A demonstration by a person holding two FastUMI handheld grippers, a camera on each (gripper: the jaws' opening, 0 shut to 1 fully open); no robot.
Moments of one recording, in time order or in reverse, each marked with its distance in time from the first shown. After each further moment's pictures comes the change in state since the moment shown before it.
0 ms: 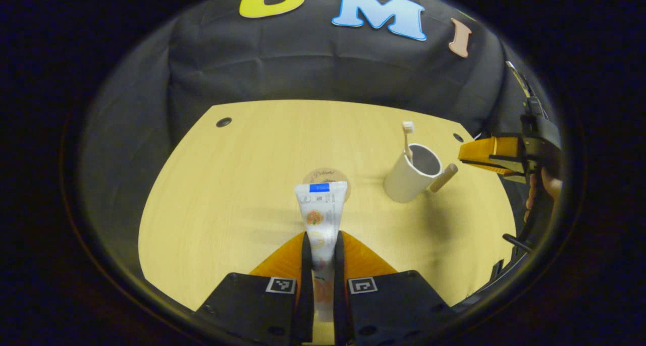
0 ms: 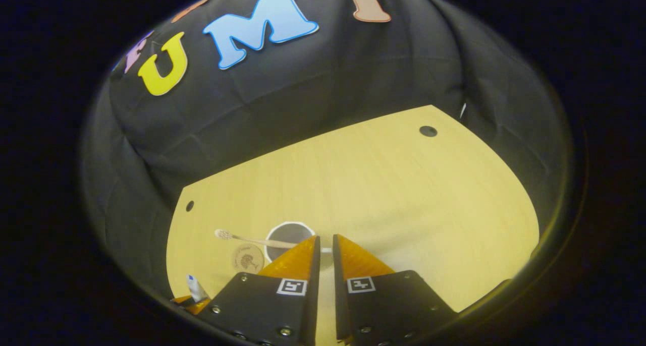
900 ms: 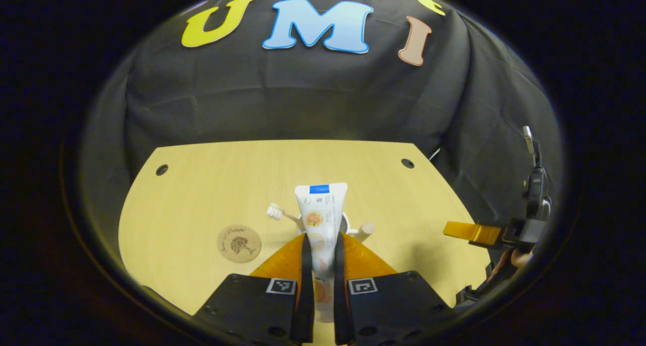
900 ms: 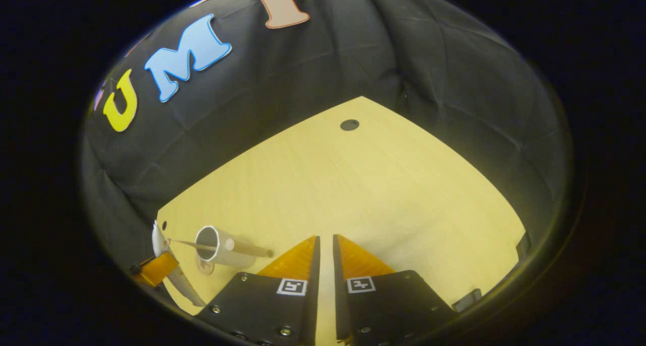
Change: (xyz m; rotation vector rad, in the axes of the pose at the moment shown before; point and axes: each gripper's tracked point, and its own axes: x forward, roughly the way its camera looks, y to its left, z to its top) left arm 0.029 -0.169 0.100 0.079 -0.139 -0.187; right arm -0.032 -0.158 0.002 0.165 -0.007 -0.129
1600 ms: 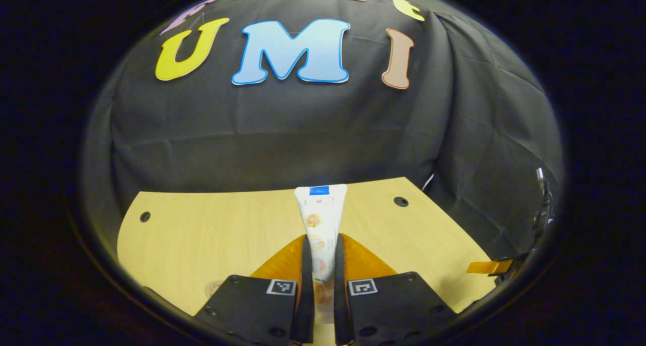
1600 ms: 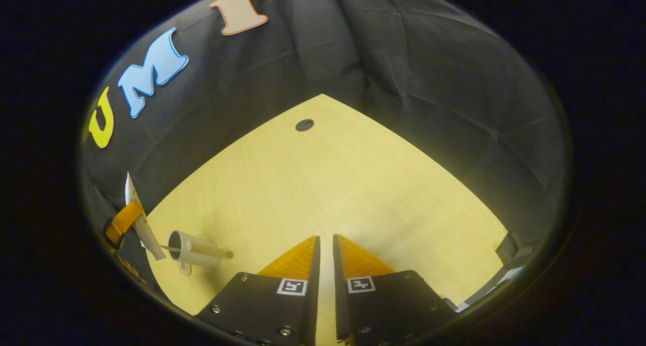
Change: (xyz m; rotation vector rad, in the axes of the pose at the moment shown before) left arm 0.068 -0.029 0.087 0.089 -0.198 -0.061; right arm -0.003 -0.089 0.004 0.063 0.026 -0.104
